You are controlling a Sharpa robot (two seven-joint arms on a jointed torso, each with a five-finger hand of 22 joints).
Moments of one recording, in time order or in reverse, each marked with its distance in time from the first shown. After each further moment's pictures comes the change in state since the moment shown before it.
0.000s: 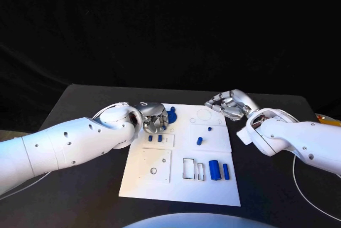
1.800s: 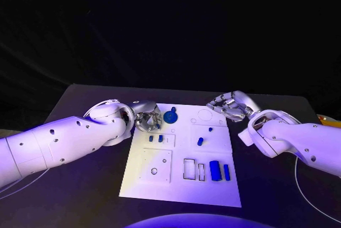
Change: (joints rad) left arm -0.003 -0.068 0.038 0.025 0.064 0.046 -0.001; left_hand -0.004 -0.004 0.005 0.000 0.000 0.003 0.003 0.000 0.002 0.000 0.000 0.000 -0.001 0.001 -0.001 0.000 -0.012 0.000 0.000 0.000 0.000 0.000; right arm -0.003 -0.003 0.000 0.000 0.000 0.000 0.000; right_hand 0.000 0.000 -0.002 0.002 0.000 0.000 0.000 0.000 0.000 0.000 0.000 0.000 0.000 0.000 0.000 0.000 0.001 0.000 0.000 0.000 0.000 0.000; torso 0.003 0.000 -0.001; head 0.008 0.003
